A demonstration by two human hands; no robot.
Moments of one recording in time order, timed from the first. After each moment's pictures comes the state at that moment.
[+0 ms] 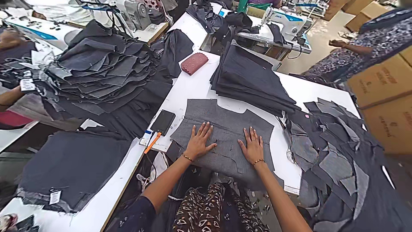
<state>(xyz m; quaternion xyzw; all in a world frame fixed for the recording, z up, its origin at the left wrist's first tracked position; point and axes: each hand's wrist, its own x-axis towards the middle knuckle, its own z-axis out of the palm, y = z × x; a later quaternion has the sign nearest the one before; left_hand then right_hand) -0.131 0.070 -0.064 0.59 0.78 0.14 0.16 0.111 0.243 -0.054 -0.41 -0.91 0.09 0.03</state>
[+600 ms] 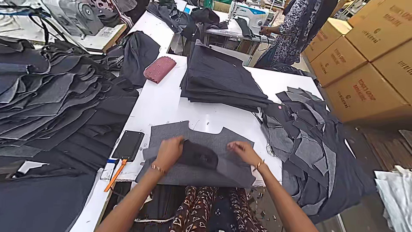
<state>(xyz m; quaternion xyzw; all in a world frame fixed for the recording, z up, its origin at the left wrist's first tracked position) -0.159 0.105 0.038 0.49 0.81 0.07 0.33 0.139 0.271 0.017 -0.40 -0.74 0.54 0.00</state>
